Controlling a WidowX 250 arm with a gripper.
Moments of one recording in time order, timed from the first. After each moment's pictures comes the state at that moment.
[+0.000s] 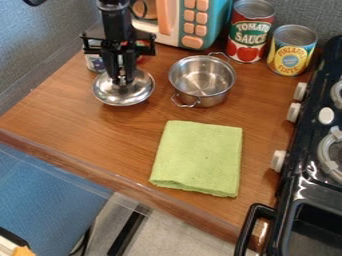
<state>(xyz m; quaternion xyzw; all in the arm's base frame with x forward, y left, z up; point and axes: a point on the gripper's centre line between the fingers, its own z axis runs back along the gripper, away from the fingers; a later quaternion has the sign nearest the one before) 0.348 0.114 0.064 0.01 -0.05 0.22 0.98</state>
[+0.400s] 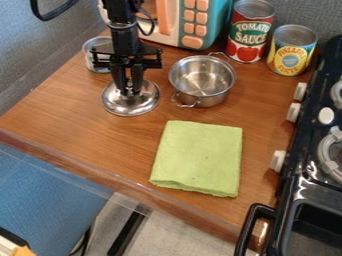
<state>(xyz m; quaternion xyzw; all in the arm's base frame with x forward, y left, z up) 0.354 0.111 0.044 0.02 -0.07 0.22 0.97</state>
